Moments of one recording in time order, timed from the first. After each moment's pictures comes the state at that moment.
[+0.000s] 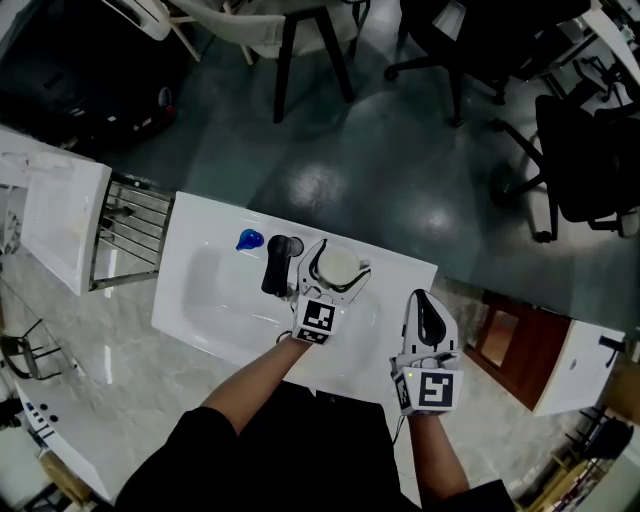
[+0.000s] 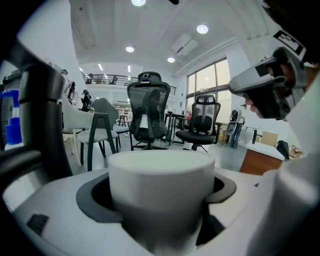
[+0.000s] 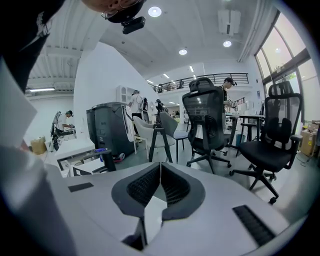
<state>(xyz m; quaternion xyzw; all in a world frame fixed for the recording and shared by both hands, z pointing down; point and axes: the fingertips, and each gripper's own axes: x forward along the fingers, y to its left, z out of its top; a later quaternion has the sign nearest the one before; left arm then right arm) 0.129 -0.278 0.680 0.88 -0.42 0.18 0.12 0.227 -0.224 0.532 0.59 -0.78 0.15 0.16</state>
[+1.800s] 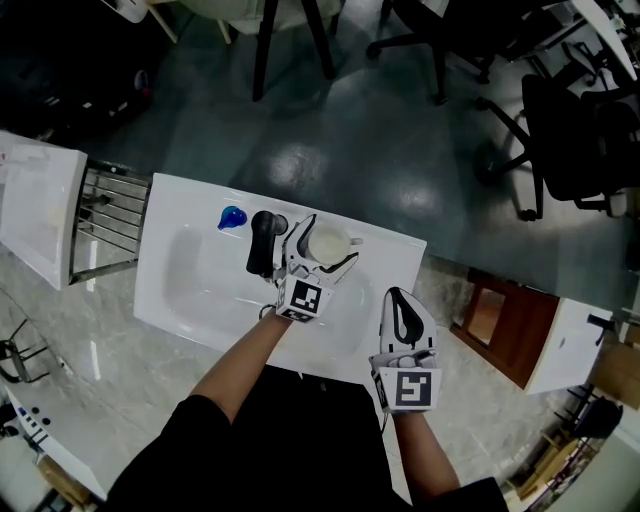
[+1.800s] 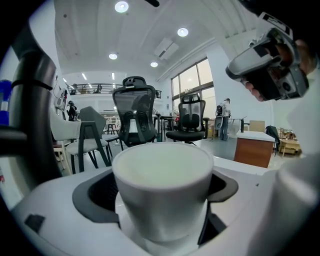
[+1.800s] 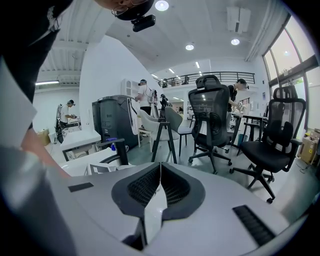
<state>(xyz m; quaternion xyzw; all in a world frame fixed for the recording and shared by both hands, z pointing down) 0.137 -0.268 0.703 0.91 -0.37 0.17 0.05 0.201 -0.189 0.542 0.58 -0.78 0.13 0.18</state>
